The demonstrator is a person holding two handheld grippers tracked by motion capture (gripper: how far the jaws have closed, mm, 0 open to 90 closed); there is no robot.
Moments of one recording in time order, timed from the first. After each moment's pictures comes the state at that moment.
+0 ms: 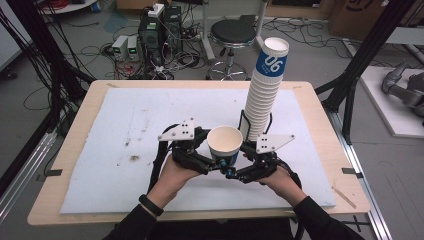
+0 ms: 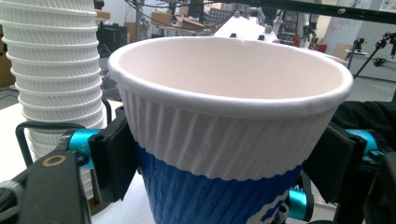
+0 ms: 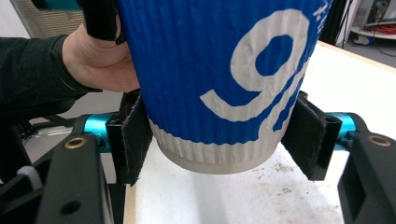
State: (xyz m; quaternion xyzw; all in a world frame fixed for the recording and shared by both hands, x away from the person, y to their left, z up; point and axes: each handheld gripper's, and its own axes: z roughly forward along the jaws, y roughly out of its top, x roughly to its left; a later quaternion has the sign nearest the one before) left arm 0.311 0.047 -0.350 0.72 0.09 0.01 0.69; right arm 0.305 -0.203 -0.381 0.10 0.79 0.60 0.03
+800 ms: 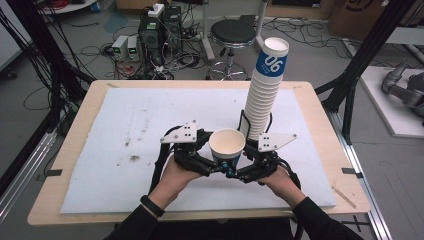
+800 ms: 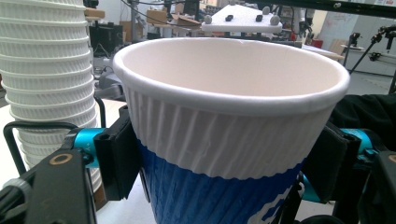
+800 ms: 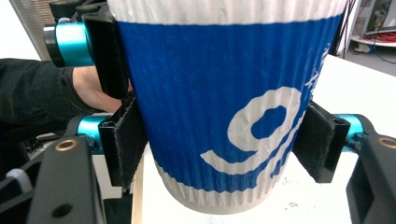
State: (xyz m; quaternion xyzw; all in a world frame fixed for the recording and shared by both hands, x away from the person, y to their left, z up) left arm 0.309 0.042 -0.355 0.73 0.08 0.01 0.68; right arm 0.303 -0.202 -0.376 0.11 0.77 0.62 0.02
